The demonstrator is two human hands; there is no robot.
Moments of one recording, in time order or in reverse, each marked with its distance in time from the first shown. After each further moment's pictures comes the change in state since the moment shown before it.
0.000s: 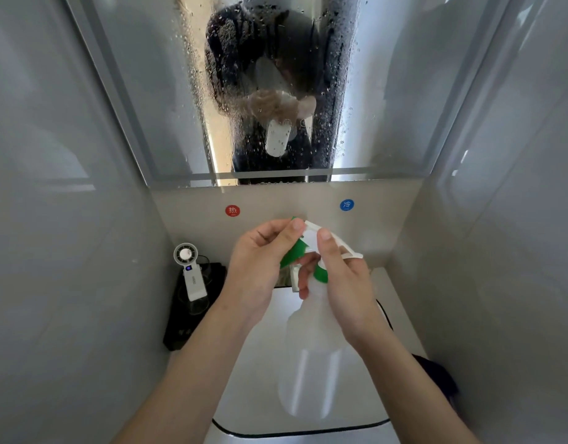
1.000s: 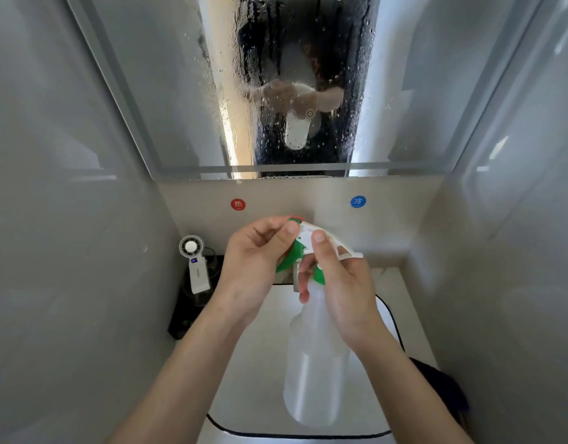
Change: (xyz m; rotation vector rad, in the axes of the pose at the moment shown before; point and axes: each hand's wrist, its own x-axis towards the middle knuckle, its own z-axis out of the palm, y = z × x) left_hand 0.016 -0.013 0.006 0.093 0.063 0.048; right_hand 0.027 0.019 -0.021 0.060 -0.073 -0.013
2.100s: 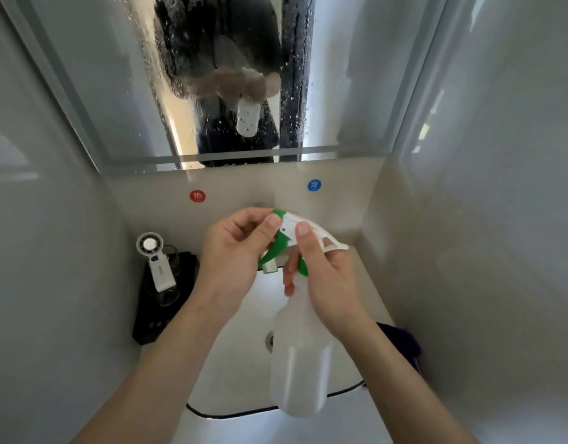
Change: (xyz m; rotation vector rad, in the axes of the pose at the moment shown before) left_hand -0.032 -0.001 -0.001 0.067 -0.065 0.067; right_hand -0.052 -0.006 0.007 -0.149 0.142 -0.059
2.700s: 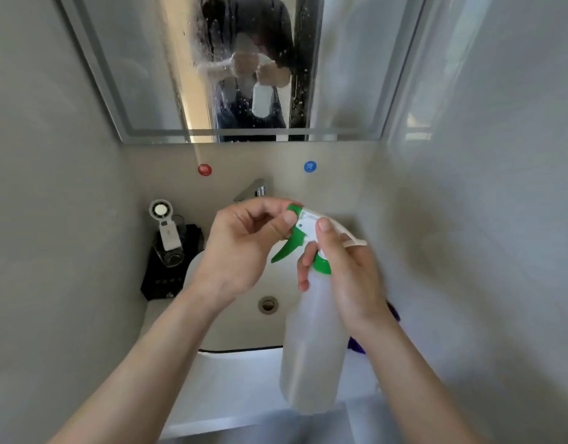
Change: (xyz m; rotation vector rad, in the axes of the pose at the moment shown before) left_hand -0.111 0.017 0.033 0.117 -0.094 0.128; right_hand -0.104 -0.018 -0.060 0.043 -0.059 -0.029
